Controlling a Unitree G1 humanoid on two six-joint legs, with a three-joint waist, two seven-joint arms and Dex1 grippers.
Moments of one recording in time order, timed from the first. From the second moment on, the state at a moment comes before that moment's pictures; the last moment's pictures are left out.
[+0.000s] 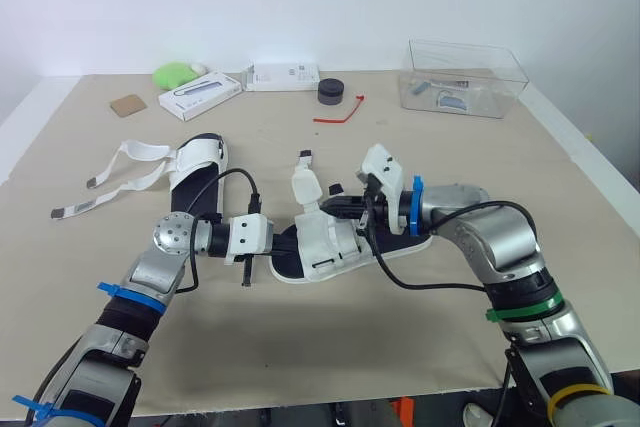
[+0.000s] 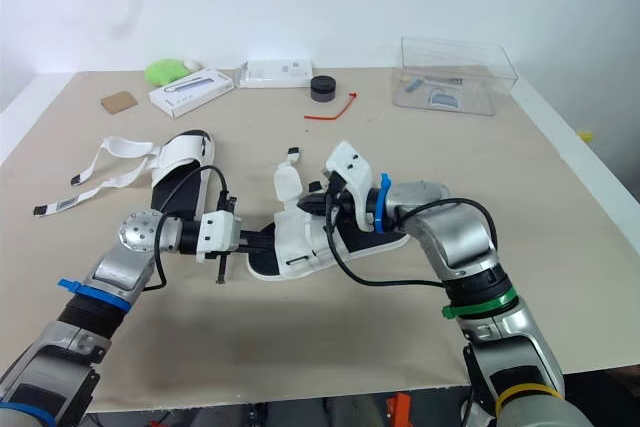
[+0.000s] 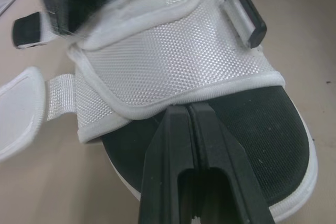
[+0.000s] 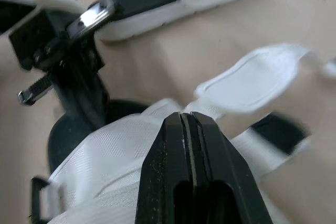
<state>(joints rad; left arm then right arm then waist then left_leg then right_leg) -0.53 0.50 -0.24 0.31 -0.12 -0.32 -1.26 -0.71 -0.52 0.21 -0.09 0.37 0.73 0.85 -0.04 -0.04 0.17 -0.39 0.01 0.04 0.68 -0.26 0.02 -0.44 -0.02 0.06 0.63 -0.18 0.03</state>
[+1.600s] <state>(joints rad) -0.58 0.48 -0.24 0.37 -0.15 -0.35 -1.30 -0.88 -0.55 -0.12 0.41 0.64 1.35 0.79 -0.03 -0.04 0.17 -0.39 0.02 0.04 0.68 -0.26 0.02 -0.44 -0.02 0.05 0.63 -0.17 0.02</state>
